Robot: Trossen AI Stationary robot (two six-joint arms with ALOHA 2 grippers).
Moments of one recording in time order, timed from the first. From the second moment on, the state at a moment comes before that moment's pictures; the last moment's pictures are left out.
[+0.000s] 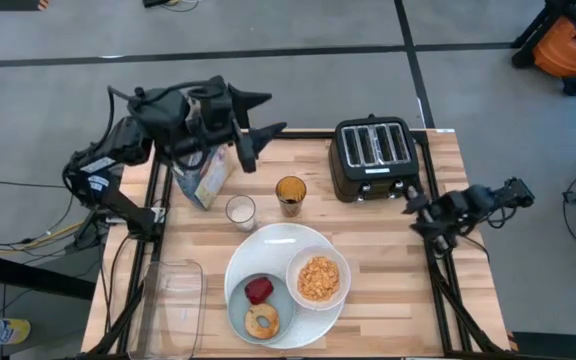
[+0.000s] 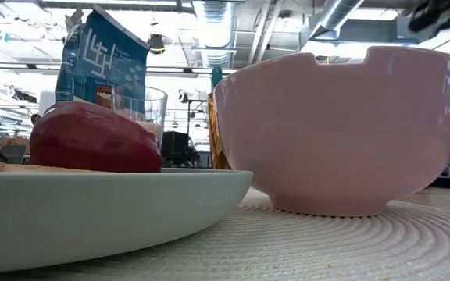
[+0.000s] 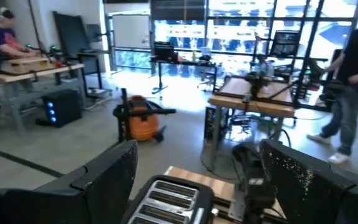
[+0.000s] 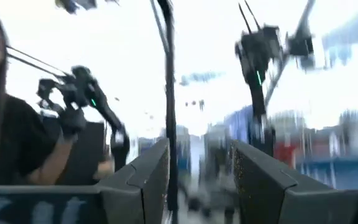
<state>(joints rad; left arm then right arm) -0.01 1.56 2.18 -0.62 -0.43 -0.05 0.35 0.01 0.07 0.56 0.03 0.02</state>
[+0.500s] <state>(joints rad) 0.07 1.57 2.18 -0.62 -0.34 -0.13 0.35 0.01 0.08 0.99 0.00 -0.02</state>
